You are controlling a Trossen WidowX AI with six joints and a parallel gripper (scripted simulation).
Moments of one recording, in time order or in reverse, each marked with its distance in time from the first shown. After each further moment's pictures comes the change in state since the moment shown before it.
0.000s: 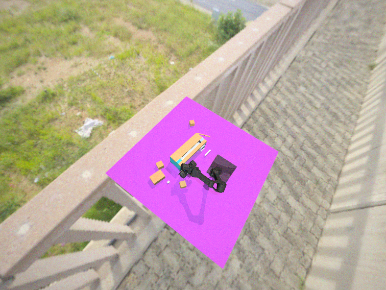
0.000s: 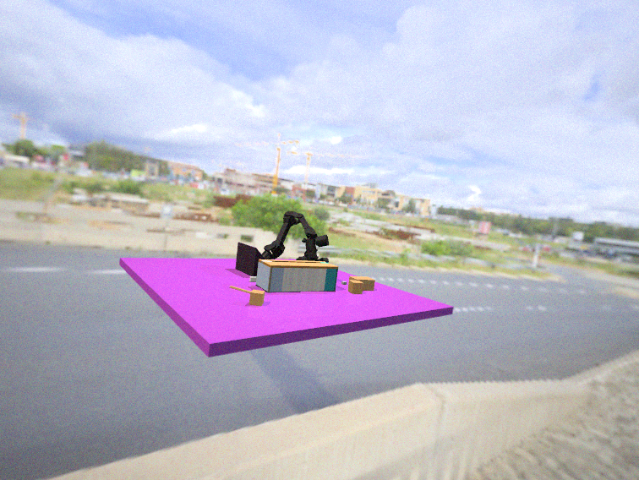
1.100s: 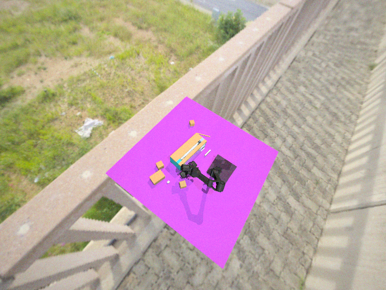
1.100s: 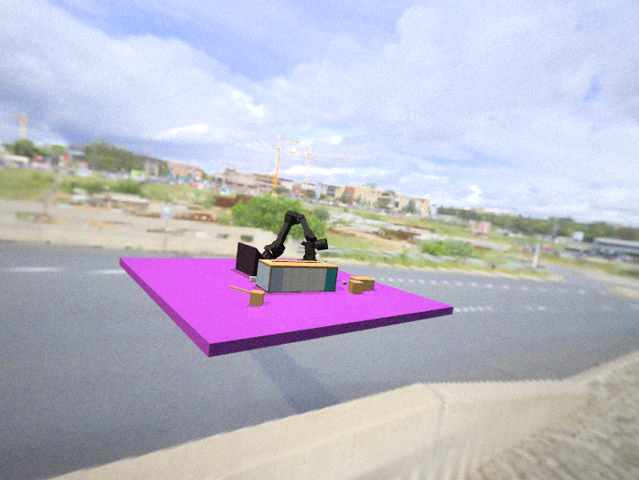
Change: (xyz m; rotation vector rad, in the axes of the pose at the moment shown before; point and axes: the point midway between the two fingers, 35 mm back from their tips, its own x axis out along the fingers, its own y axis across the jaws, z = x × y) arm 0.017 0.006 0.010 0.016 -0.019 0.017
